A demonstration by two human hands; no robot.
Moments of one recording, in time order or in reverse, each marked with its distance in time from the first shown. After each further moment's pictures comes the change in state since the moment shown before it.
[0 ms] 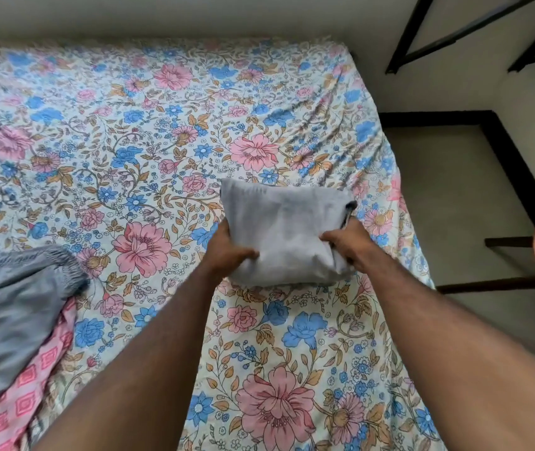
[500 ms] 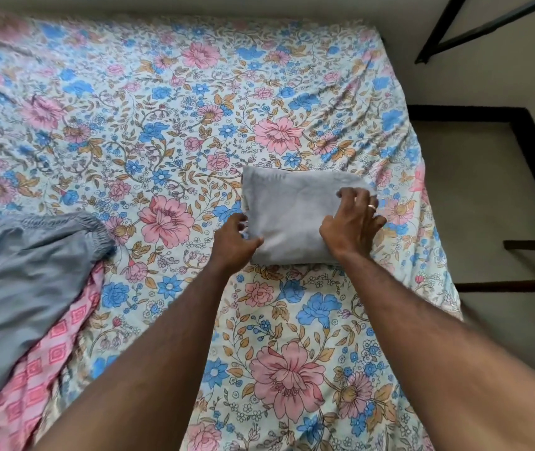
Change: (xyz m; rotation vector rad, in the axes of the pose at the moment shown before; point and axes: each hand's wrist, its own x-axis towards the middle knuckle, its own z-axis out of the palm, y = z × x) left_hand -0.042 -0.016 -0.010 0.210 0.177 0.043; right_hand -0.030 0.005 0.057 -0.688 0.534 -0.525
